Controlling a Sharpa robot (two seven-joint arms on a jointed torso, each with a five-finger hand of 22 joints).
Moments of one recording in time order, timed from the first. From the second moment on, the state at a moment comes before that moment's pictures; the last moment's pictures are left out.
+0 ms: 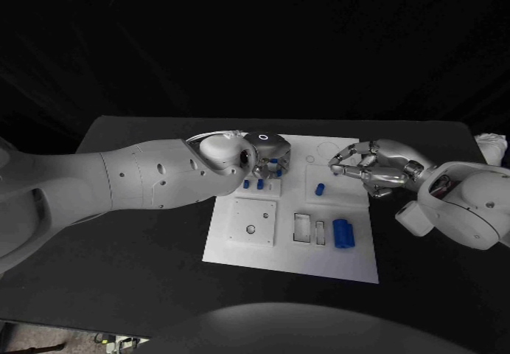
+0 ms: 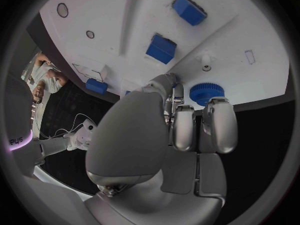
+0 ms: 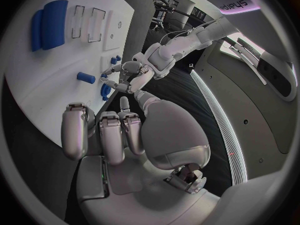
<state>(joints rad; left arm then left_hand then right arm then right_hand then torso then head) 1.30 -0.51 -0.23 1.30 -1.65 -0.22 -0.09 1.60 -0.19 0.35 0.21 0.35 1.11 0.06 0.11 0.21 1.05 0.01 0.27 0.22 1.47 -0.07 1.34 1.31 0.04 1.47 0.05 1.33 1.31 1.34 -1.08 -0.23 1.81 -0.66 -0.24 0.06 1.22 0.06 0.24 0.14 0.27 0.53 0.14 0.68 0.35 1.47 0.06 1.57 1.31 1.46 0.01 1.57 1.31 0.07 1.40 0.11 1.38 1.31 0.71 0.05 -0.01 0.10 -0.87</state>
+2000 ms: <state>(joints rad) 1.34 -0.73 -0.23 1.44 -1.52 -0.37 -0.08 1.57 -0.18 0.37 0.18 0.35 1.18 0.07 0.12 0.21 1.15 0.02 0.27 0.19 1.47 -0.07 1.31 1.25 0.04 1.47 0.04 1.32 1.31 1.33 -1.08 -0.23 1.79 -0.65 -0.24 0.05 1.22 0.06 0.24 0.14 0.27 0.53 0.14 0.68 0.35 1.47 0.06 1.57 1.31 1.46 0.01 1.57 1.31 0.07 1.39 0.11 1.38 1.31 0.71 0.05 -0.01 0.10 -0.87</state>
